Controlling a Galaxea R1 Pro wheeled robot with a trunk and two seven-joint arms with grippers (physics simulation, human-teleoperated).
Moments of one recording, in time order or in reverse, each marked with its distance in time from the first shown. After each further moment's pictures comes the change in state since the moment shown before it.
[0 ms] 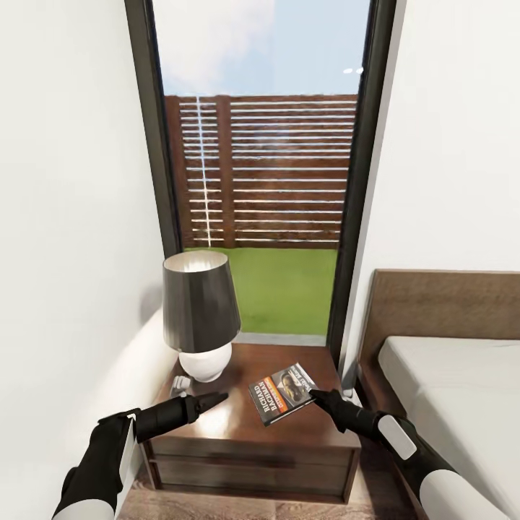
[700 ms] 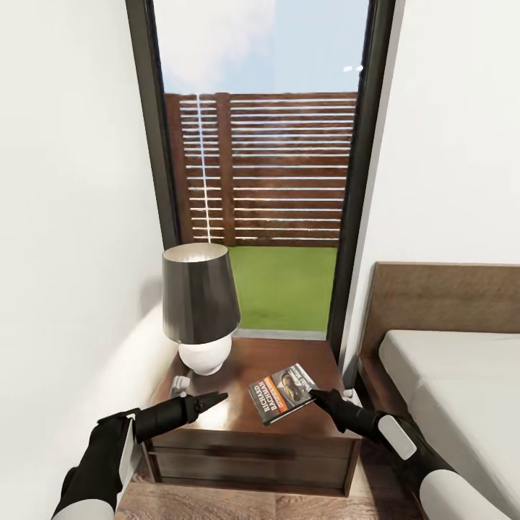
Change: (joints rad) left arm 0.000 0.001 0.002 0.000 0.002 0.000 0.000; right arm 0.000 0.000 0.000 0.000 -0.001 0.000 0.000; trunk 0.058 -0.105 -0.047
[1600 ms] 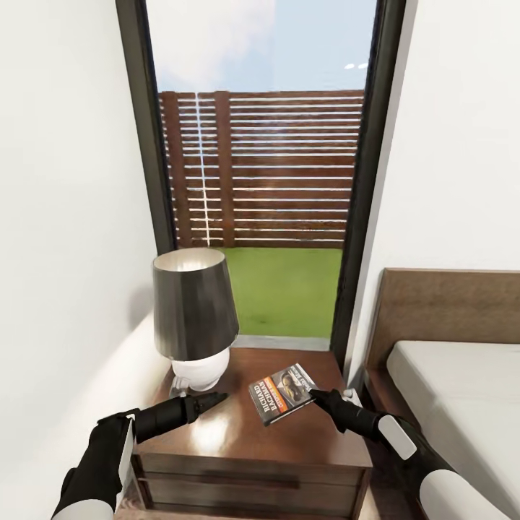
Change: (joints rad) left arm 0.001 0.000 0.001 0.000 0.000 -0.003 0.002; right arm 0.000 0.000 0.000 0.000 0.000 0.000 0.000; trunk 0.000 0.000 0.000
